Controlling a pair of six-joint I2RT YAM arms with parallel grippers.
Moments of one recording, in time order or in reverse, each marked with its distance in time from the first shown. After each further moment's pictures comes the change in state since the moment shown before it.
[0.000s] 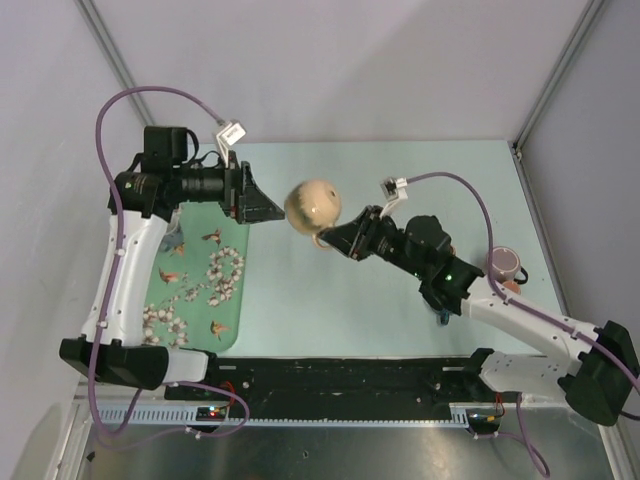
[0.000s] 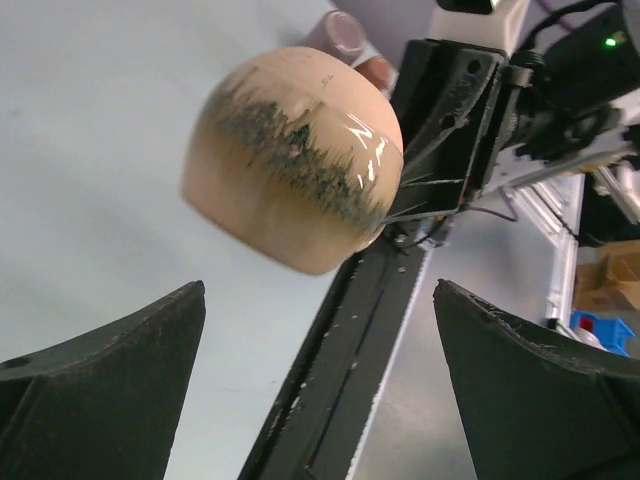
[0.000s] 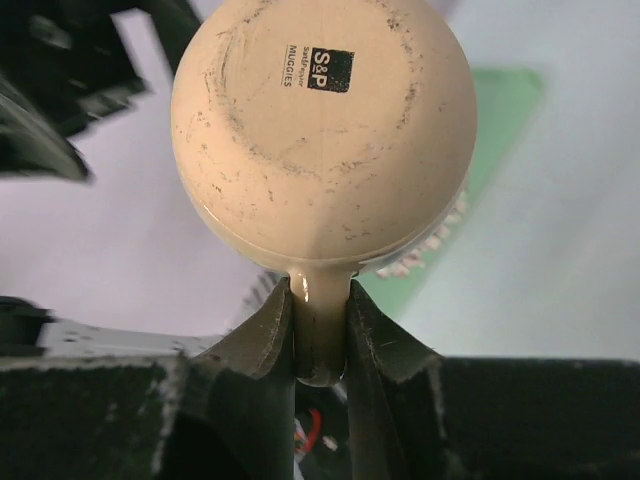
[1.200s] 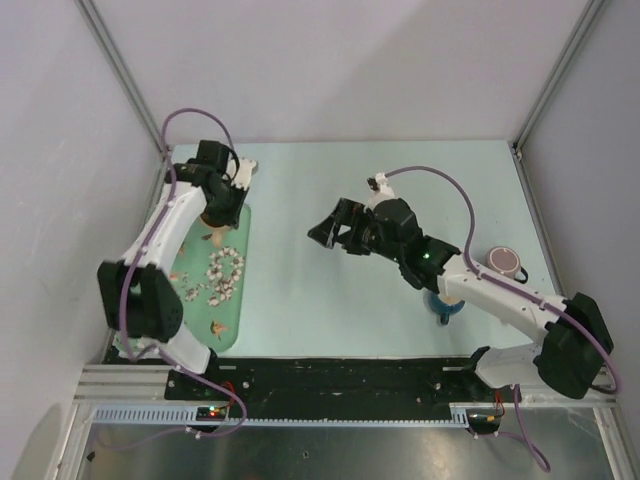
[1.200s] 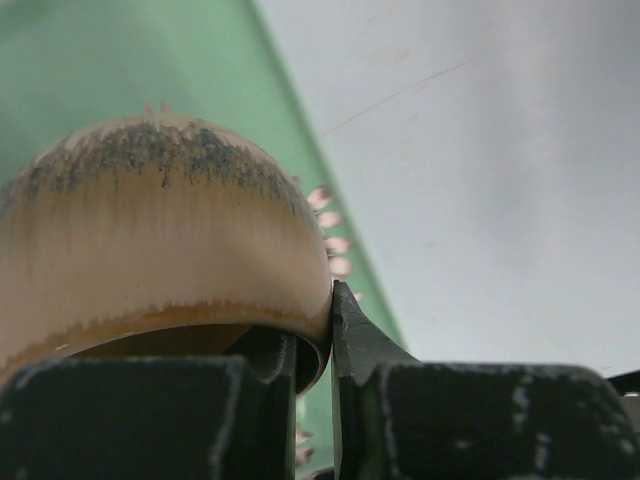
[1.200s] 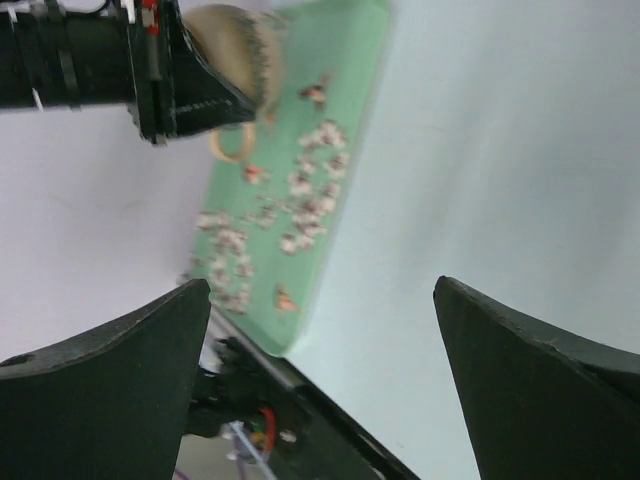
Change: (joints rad) left arm -0.026 0.231 -0.161 0.045 -0.922 0.166; right arm -0.033 0.231 0.166 -0.172 0.054 0.084
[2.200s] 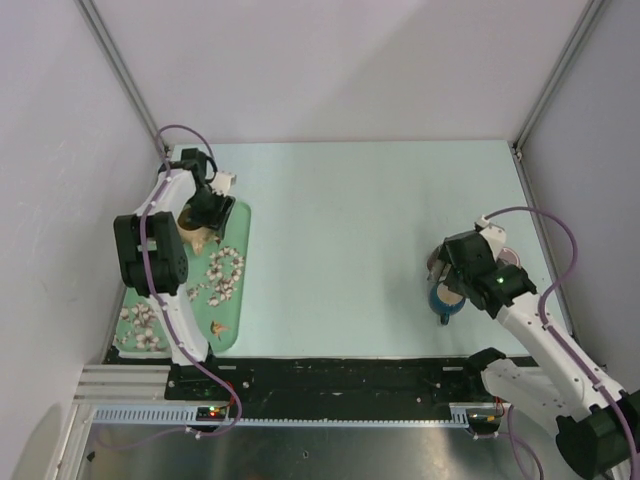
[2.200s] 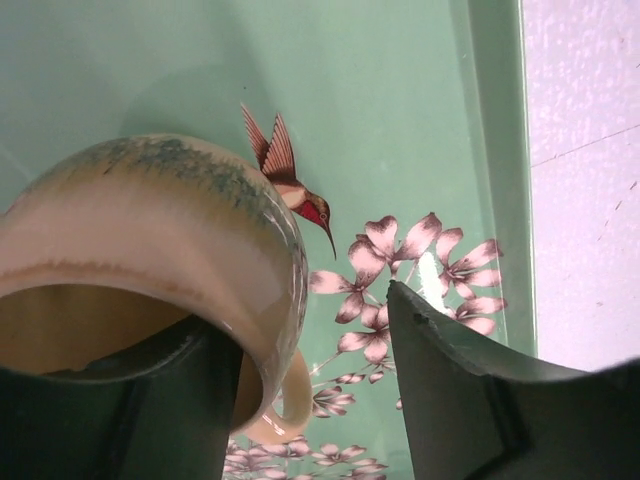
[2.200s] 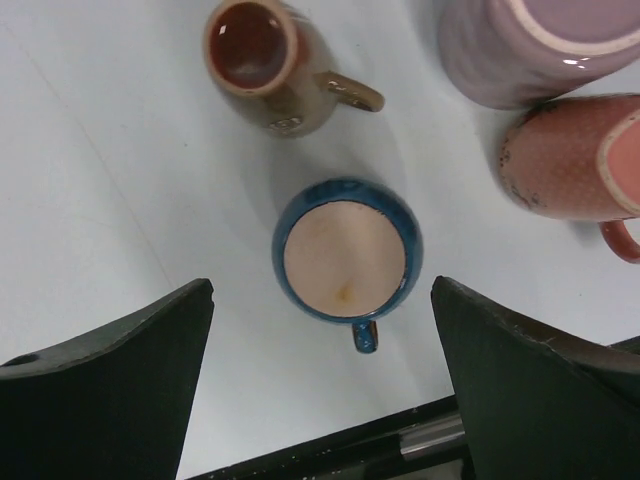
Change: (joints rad) left arm 0.229 0.415 0.089 0.035 -0.021 0.190; right arm -0.369 -0.433 -0.208 -0.920 0.491 -0.150
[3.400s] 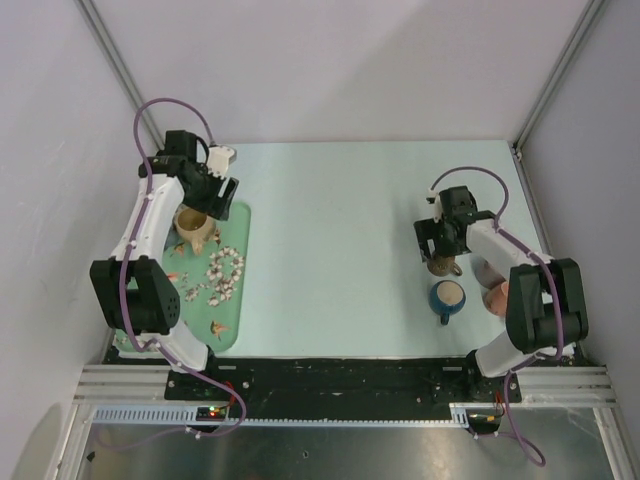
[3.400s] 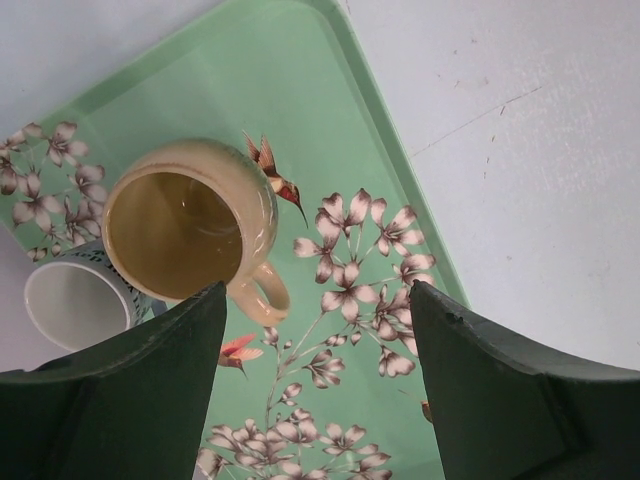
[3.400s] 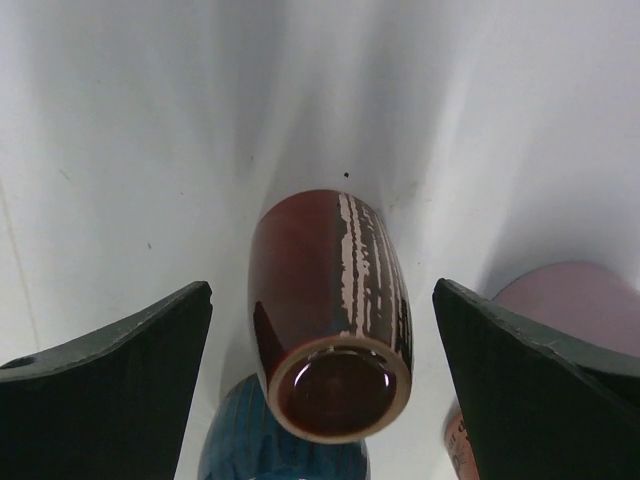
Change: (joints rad) left arm -0.057 -0.326 -0.012 -0.020 0.082 0.037; right arm -0.279 0.633 0.194 0.355 -0.371 -0.786
